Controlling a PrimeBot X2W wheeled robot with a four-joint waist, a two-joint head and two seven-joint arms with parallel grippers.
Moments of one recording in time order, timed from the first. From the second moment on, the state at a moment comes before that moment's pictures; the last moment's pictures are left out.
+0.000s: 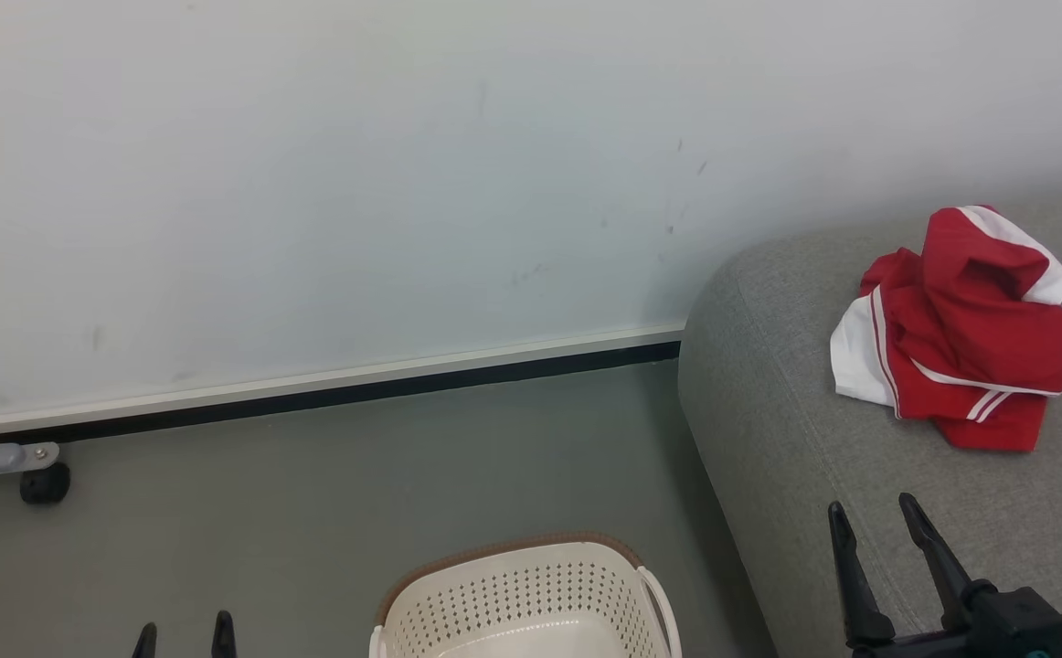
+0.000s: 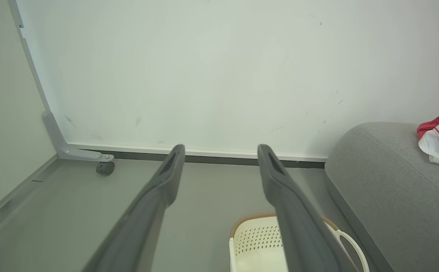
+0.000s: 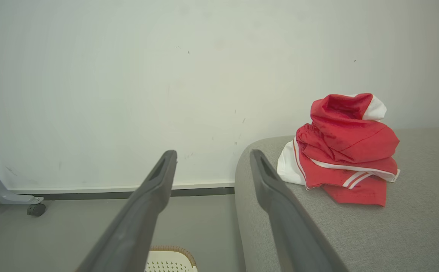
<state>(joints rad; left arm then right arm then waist) 0.25 0.22 -0.11 0.04 -0.44 0.12 -0.25 0.03 -0.25 0.31 0.07 0.32 -0.12 -0.26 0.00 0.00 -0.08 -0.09</state>
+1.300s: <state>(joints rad) 0.23 0.16 -0.07 0.11 -0.62 0.09 -0.18 0.07 -0.19 0.23 0.16 0.53 -0.09 -0.19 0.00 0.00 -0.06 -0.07</state>
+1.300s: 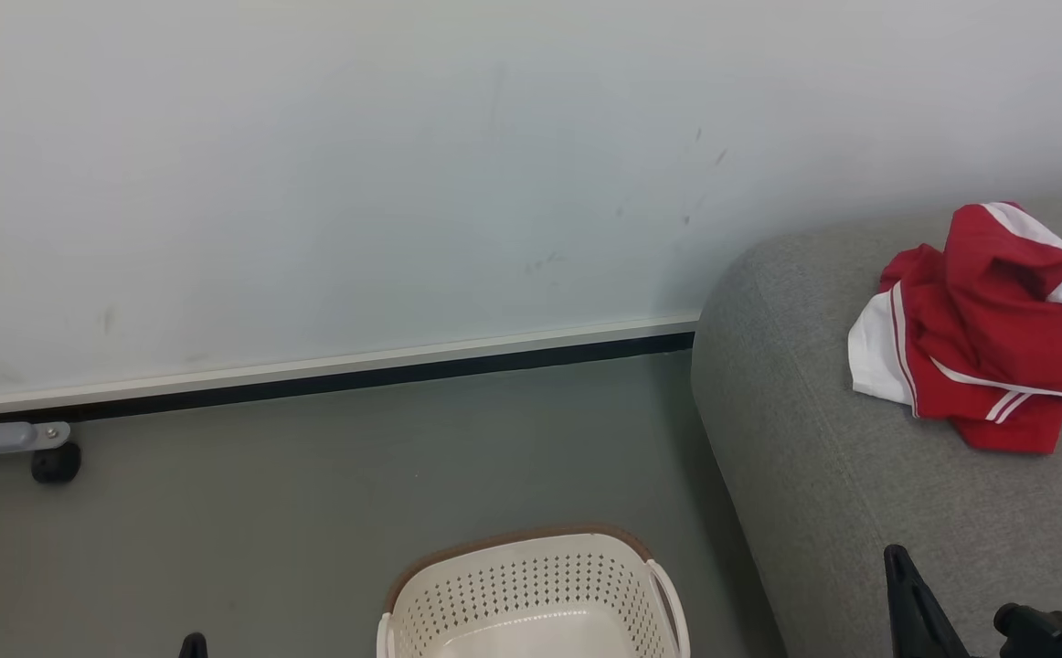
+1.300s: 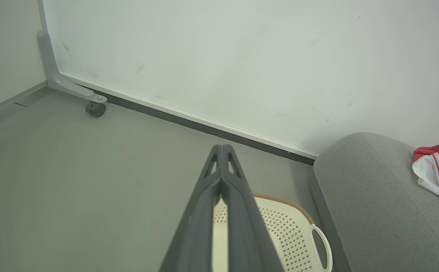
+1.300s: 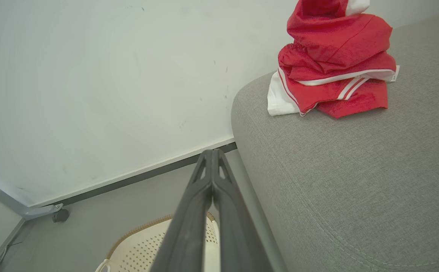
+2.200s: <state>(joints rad) 0.14 0.13 -0.02 0.16 -0.90 0.03 -0.09 0.03 -0.15 0.12 0.20 0.84 -0.03 -0.10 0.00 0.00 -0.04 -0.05</state>
